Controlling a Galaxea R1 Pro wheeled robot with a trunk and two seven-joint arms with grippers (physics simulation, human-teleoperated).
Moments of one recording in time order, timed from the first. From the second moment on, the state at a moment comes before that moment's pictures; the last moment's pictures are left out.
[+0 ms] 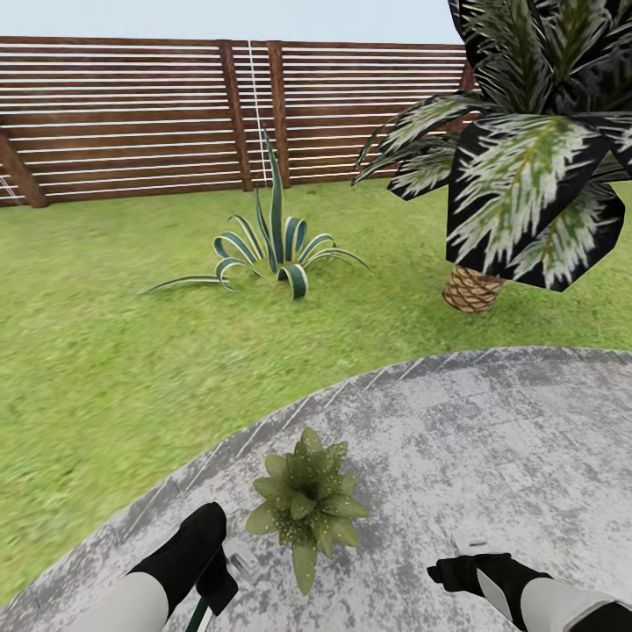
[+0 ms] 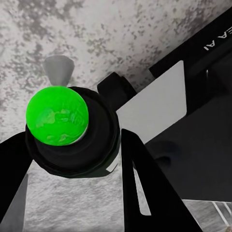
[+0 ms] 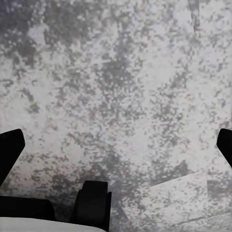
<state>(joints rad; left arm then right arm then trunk) -0.59 -0.02 -0.23 -0.55 -0.81 0.91 -0.82 -0.70 -0.14 0.45 0.02 -0.37 0.13 0.21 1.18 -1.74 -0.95</state>
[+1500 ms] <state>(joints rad) -0.59 -0.02 -0.23 -0.55 -0.81 0.91 -0.81 -0.70 -0.14 0.45 0.02 -0.37 0.13 0.21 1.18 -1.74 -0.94</state>
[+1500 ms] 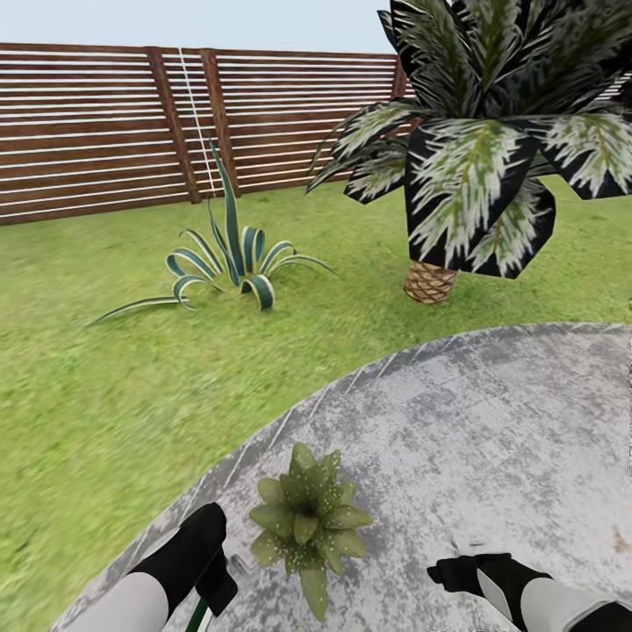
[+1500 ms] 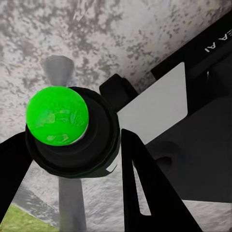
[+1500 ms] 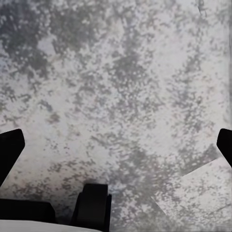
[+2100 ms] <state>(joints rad) -0.59 -0.02 -0.23 -0.55 -0.81 0.91 -0.82 -0.70 -0.14 0.45 0.02 -0.37 0.13 0.21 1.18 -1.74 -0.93</state>
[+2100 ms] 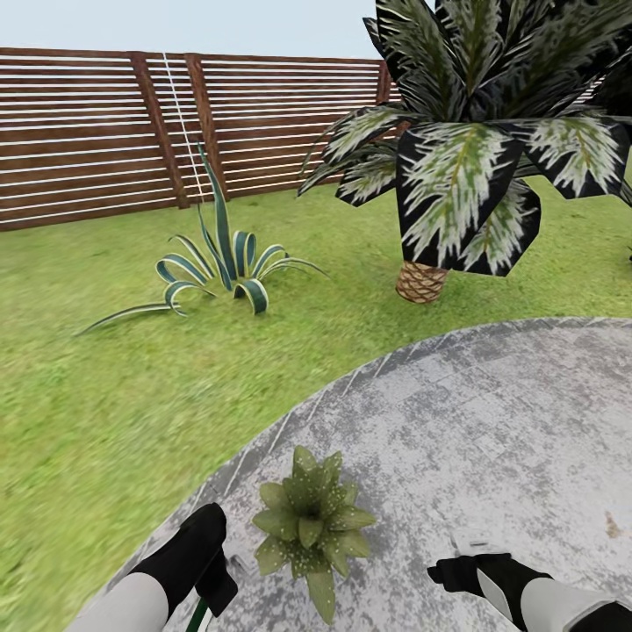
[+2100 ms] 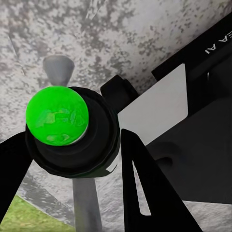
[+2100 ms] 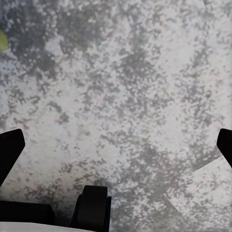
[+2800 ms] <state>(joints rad) -0.59 -0.02 -0.23 -0.55 -0.81 0.91 -0.82 -0.70 -0.14 0.45 0.02 -0.37 0.13 0.21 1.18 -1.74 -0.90</state>
